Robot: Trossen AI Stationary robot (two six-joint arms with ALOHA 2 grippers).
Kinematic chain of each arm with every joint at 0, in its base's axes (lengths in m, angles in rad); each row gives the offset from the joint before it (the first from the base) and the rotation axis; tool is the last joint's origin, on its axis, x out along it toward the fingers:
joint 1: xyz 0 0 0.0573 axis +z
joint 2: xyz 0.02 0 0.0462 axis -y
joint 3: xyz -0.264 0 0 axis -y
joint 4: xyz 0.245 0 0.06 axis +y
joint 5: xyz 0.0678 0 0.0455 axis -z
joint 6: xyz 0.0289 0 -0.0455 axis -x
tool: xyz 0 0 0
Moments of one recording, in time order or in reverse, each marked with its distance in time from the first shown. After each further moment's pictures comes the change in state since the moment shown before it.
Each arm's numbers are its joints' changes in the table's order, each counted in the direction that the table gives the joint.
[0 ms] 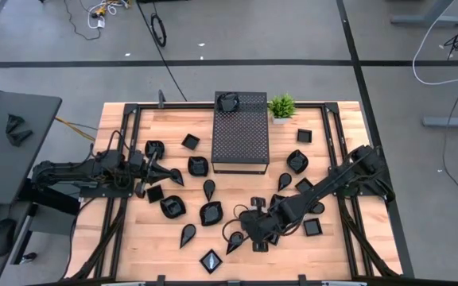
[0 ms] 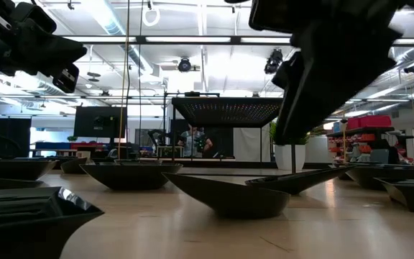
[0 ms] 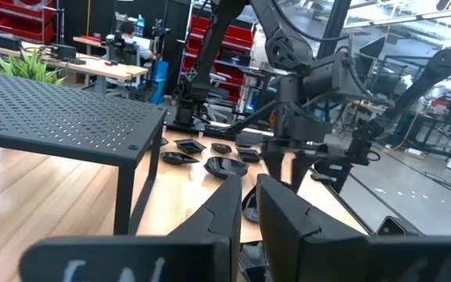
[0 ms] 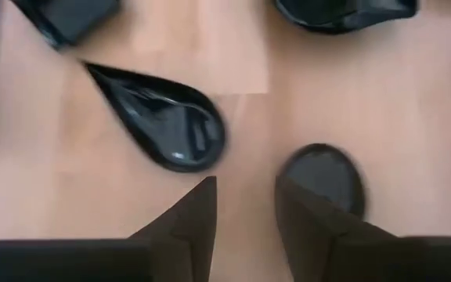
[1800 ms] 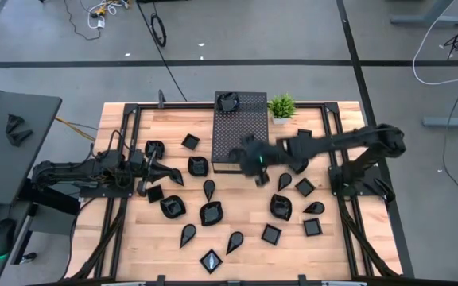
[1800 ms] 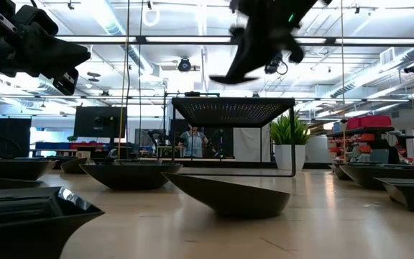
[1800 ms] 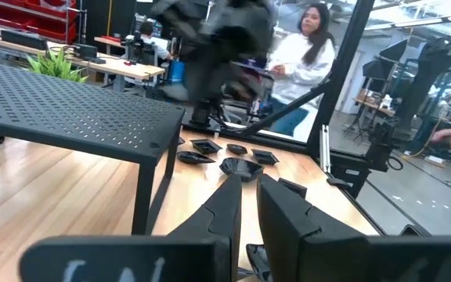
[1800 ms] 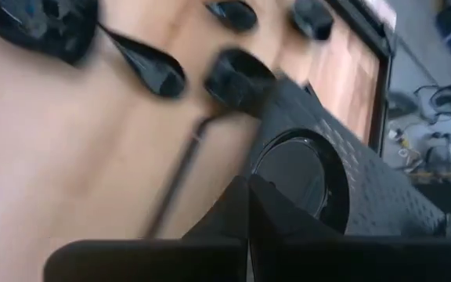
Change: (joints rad) left arm 0.000 0.000 0.000 0.010 -0.058 0.009; right arm -0.517 0.308 0.000 0.068 -0.031 1.074
